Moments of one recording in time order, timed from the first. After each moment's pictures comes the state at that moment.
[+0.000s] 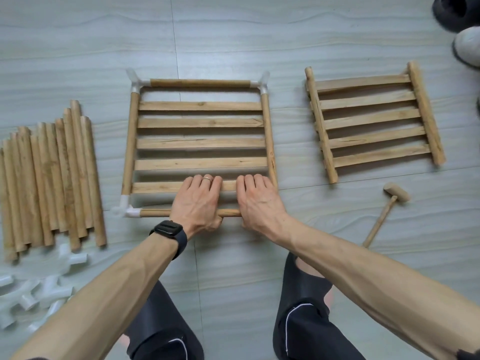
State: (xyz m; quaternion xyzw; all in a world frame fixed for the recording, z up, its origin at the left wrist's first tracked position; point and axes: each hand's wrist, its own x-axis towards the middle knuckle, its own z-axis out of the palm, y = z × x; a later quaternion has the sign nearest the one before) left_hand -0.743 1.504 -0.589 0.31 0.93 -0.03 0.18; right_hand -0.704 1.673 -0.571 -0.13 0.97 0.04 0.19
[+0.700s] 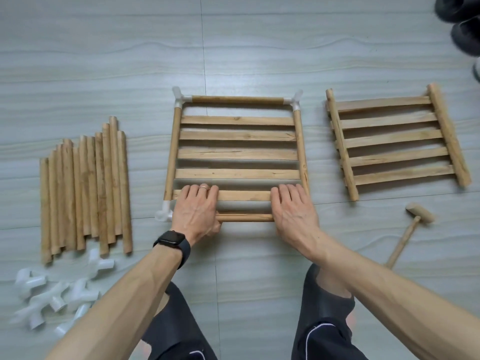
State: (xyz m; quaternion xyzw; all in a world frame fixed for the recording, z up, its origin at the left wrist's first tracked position) left_hand -0.758 1.461 -0.588 0.25 0.95 -0.03 0.16; right_hand -0.700 1.692 -0.564 -0.09 0.98 0.08 0.17
